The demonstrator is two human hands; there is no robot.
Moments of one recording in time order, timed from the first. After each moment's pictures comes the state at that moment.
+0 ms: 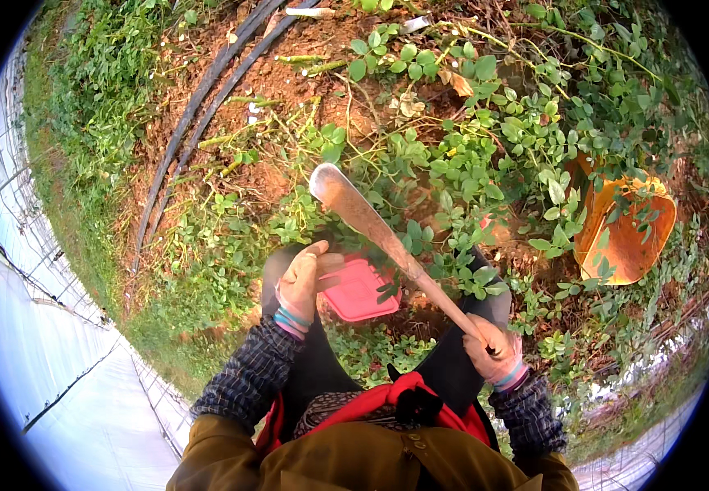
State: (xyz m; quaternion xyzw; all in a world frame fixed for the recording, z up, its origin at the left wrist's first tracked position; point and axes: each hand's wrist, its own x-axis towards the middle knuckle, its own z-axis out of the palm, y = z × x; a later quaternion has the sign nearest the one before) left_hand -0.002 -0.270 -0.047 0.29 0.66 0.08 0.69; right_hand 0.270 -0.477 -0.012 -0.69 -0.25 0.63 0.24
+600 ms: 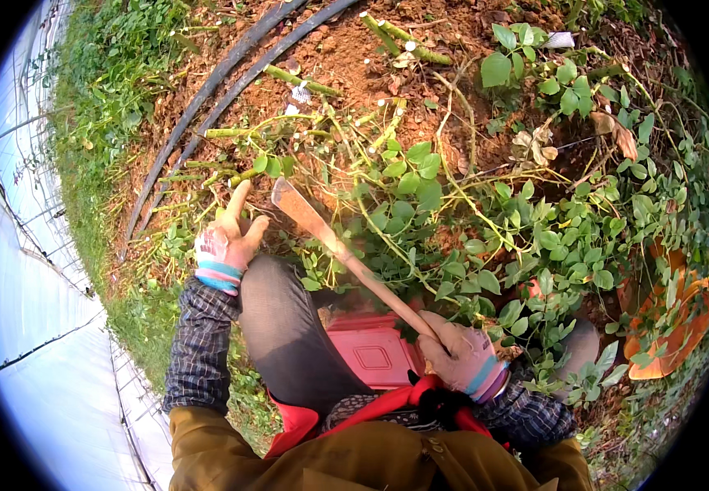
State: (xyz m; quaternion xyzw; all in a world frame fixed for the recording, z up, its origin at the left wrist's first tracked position) left_hand -0.154 -0.104 -0.166 0.77 0.61 -0.14 0.12; right_hand 0.135 -0.350 -0.194 -0.61 -0.46 0.60 0.24
